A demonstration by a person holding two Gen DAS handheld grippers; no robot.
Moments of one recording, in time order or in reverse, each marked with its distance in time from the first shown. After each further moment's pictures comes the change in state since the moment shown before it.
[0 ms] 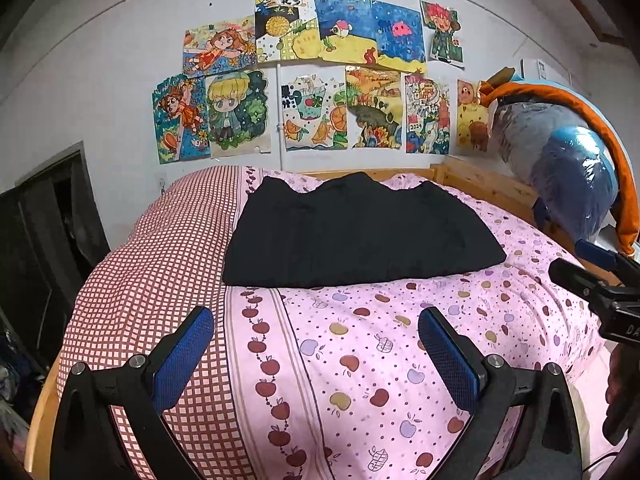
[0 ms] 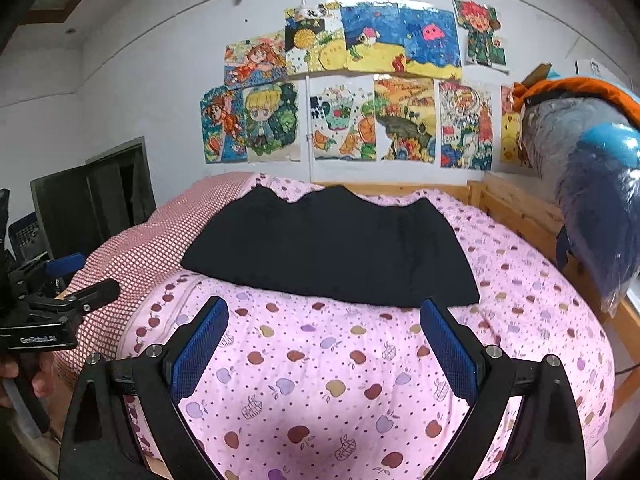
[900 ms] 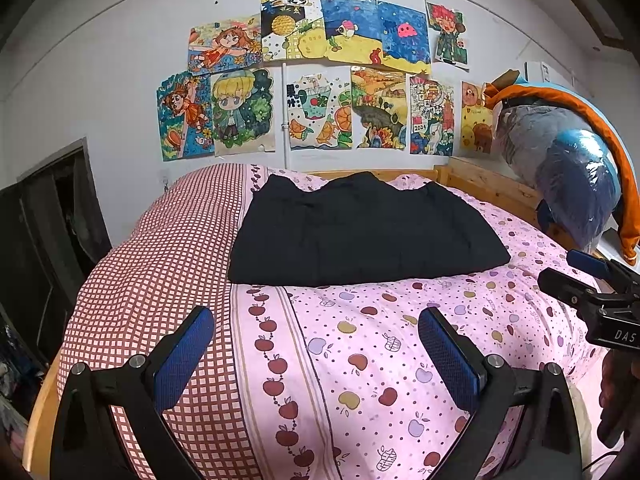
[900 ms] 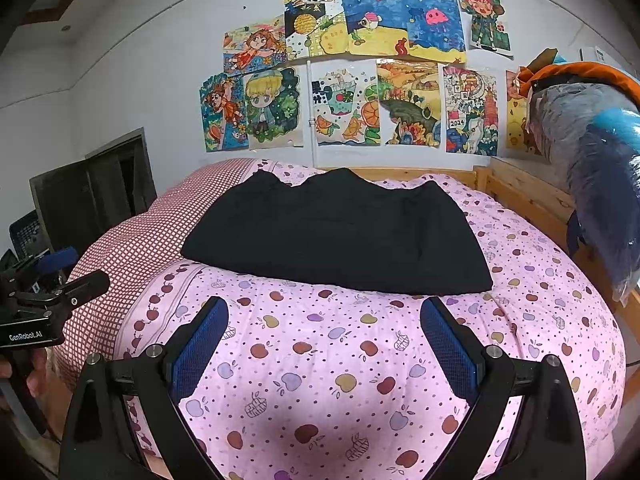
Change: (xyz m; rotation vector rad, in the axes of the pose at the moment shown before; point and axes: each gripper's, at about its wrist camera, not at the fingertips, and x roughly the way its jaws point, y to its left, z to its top) left arm 0.001 0.007 0.000 -0.012 0.000 0.007; right arm 0.017 0.007 -0.003 0.003 0.031 0.015
